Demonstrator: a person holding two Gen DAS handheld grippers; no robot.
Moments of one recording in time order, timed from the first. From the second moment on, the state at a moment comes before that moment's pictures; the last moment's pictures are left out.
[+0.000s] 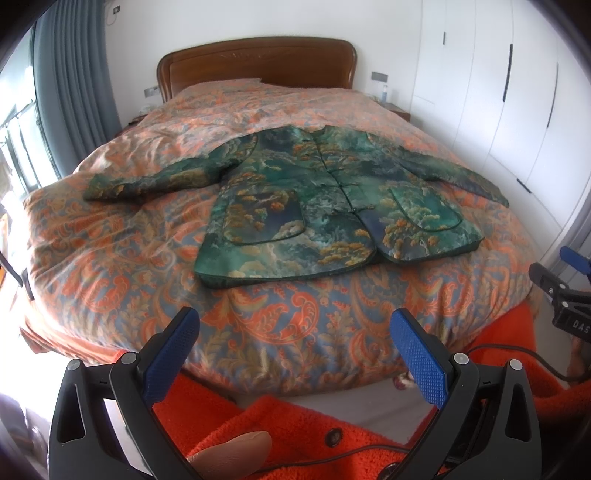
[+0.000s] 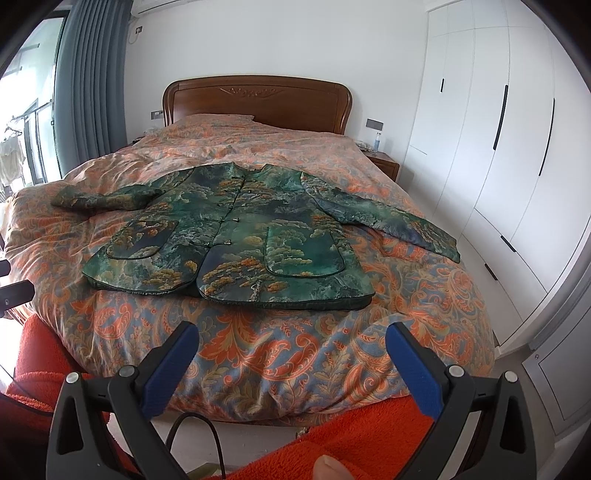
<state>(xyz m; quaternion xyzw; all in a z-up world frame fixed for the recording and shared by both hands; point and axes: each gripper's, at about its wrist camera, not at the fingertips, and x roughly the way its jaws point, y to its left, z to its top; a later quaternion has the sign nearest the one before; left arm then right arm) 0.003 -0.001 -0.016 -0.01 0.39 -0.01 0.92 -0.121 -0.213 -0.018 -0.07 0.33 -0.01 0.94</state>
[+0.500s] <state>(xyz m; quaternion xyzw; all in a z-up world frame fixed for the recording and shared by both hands) 0.003 0.000 -0.018 -0.01 0.38 -0.01 0.92 -0.117 -0.214 -0.019 -0.08 0.33 -0.01 0.94</state>
